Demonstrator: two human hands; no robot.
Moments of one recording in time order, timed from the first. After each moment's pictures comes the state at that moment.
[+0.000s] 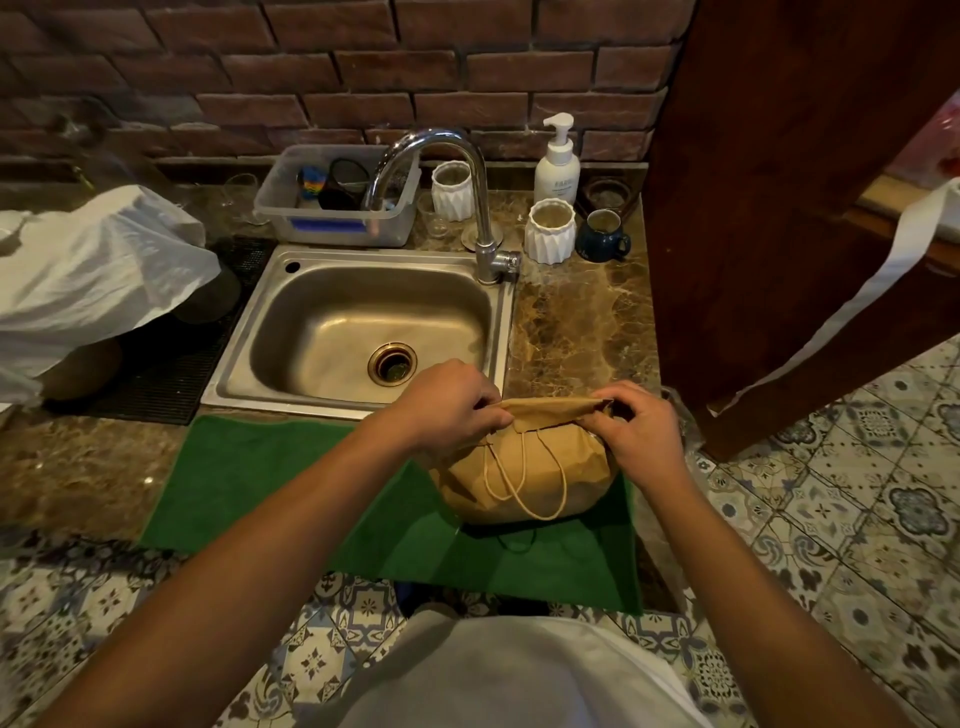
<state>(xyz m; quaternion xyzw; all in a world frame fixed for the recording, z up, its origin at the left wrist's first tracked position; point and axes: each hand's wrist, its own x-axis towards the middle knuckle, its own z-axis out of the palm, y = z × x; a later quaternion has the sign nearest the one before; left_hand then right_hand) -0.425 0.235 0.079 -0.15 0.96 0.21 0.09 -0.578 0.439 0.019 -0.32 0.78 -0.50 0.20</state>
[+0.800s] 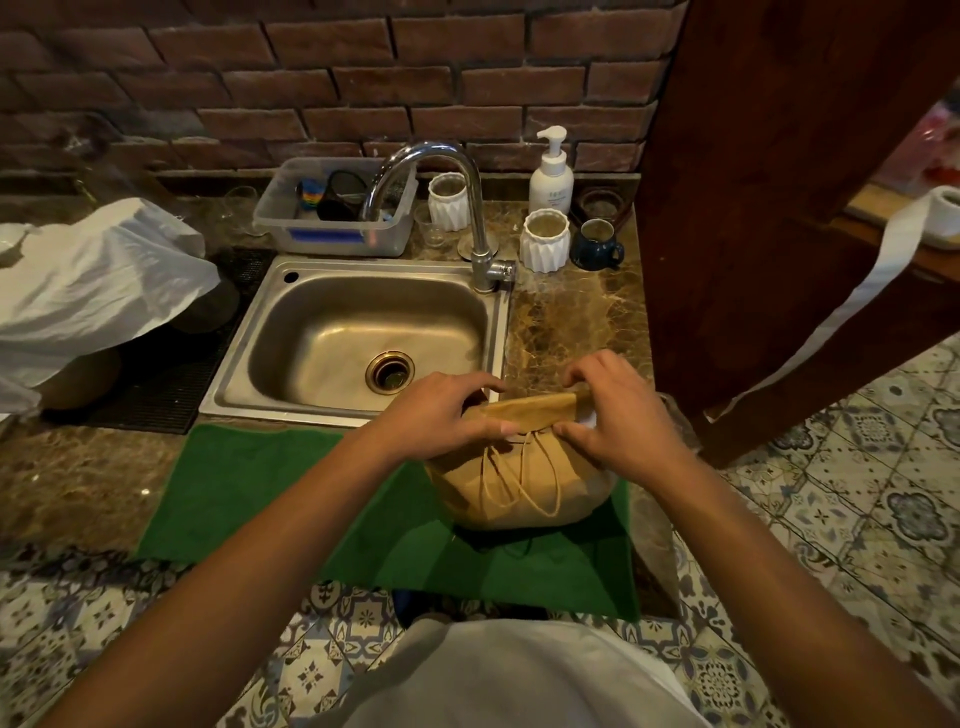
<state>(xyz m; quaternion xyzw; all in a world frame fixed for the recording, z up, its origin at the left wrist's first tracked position) -0.412 0.238 0.084 -0.20 0.94 0.28 0.08 -0.577 0.425 0.068 -0.50 0.83 -0.22 0.10</state>
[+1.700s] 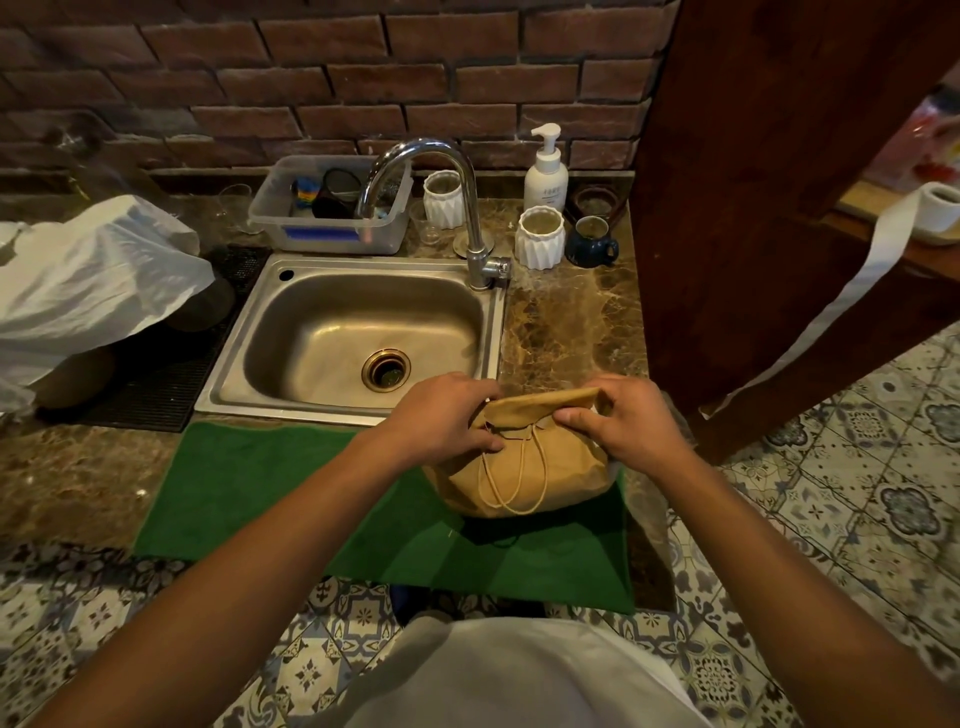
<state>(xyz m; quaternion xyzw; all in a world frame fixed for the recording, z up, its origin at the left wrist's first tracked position) -0.418 0.256 0.086 -0.16 0.97 0.16 0.10 -0.596 0.436 0.045 -0.48 0.78 -0.36 0.16</state>
